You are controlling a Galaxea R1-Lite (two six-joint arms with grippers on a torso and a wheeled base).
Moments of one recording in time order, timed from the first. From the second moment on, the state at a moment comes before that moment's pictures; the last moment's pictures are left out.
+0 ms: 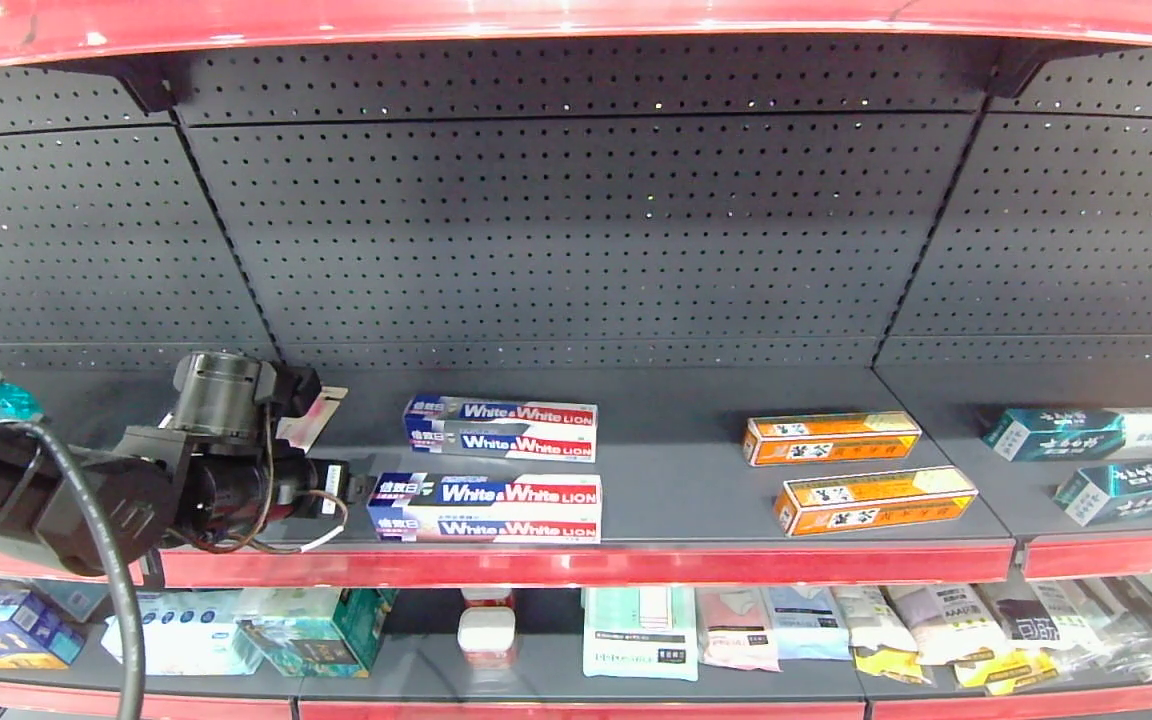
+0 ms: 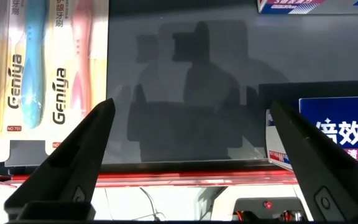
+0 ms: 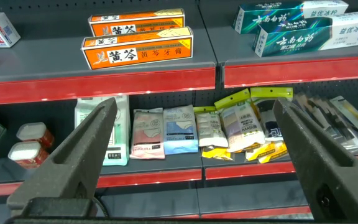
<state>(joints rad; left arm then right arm) -0.19 1.84 -0.74 -0.38 0.15 -0.04 -0.06 0.08 0.00 0.00 -0.03 0.01</state>
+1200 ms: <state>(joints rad) -0.20 1.83 -0.72 -0.36 0.16 -0.08 -0.06 0.08 0.00 0.00 -0.03 0.01</state>
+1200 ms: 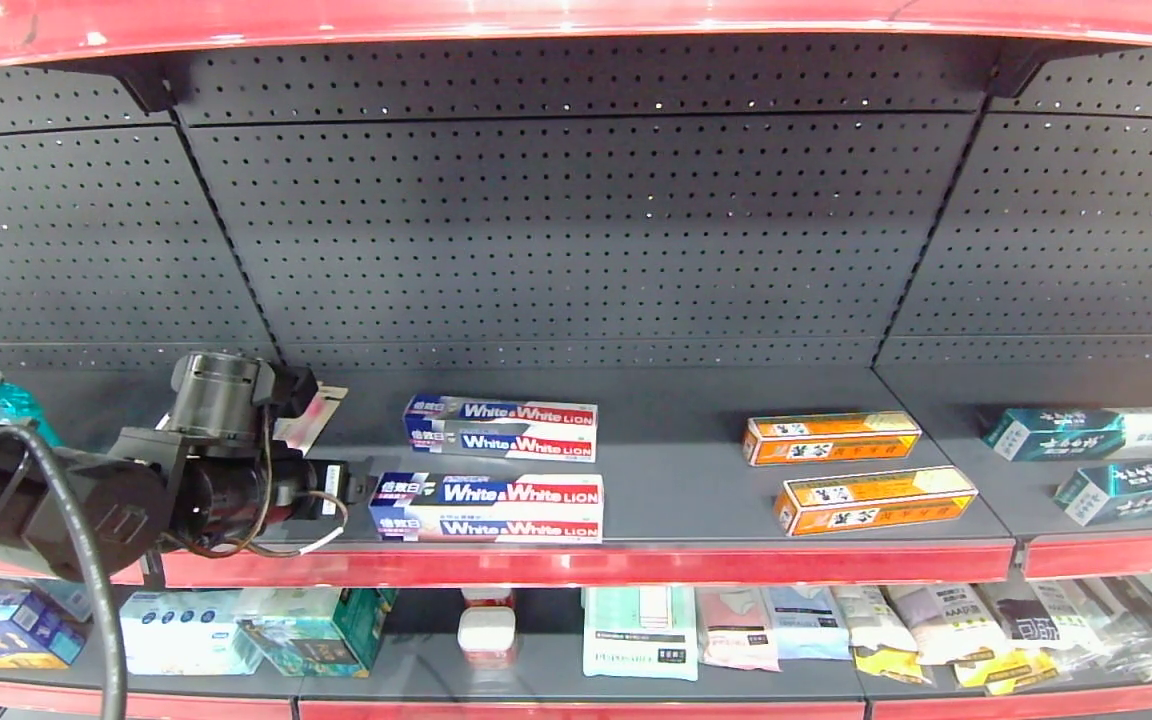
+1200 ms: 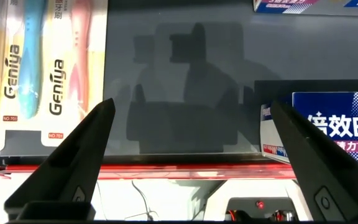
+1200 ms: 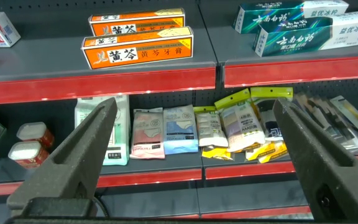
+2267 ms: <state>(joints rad) -0.13 1.65 -0.69 -0.27 0.14 -0.07 -0.06 0.08 0.00 0.00 -0.03 0.01</state>
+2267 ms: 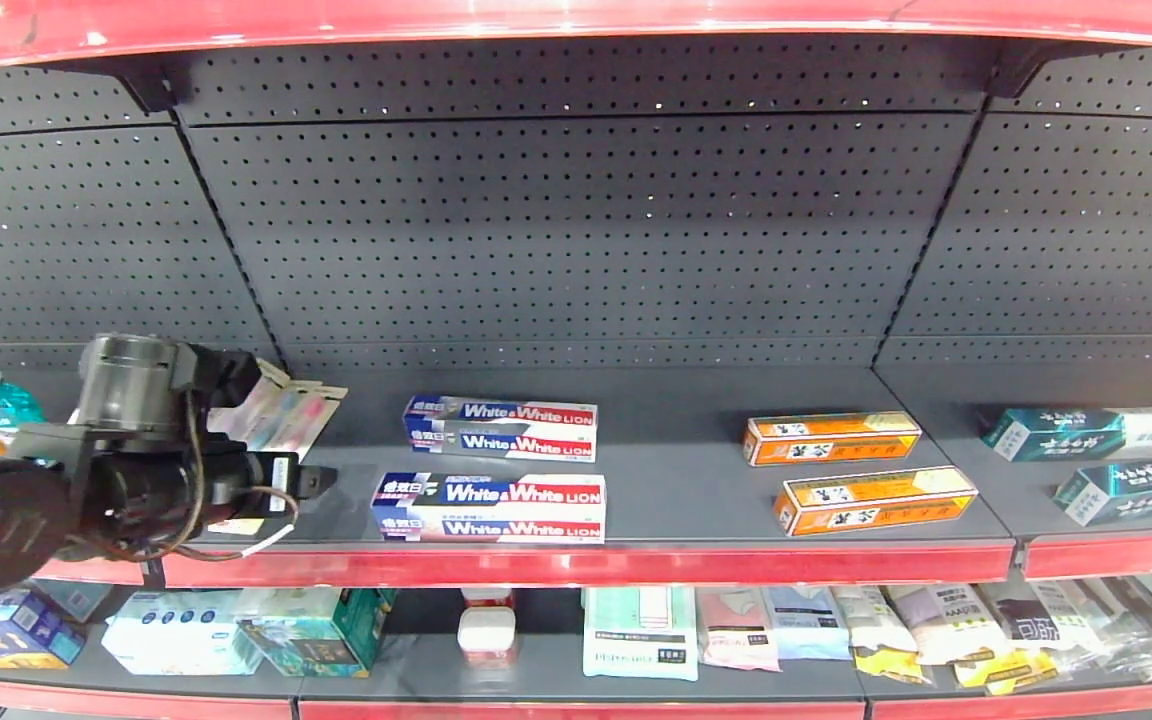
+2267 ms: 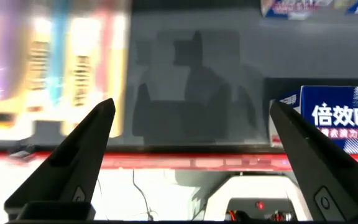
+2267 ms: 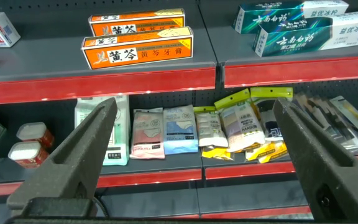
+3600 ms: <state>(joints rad) 0.00 0.04 0.00 0.00 -0.02 -0.01 -0.06 0.08 0.00 0.00 -0.03 0.01</state>
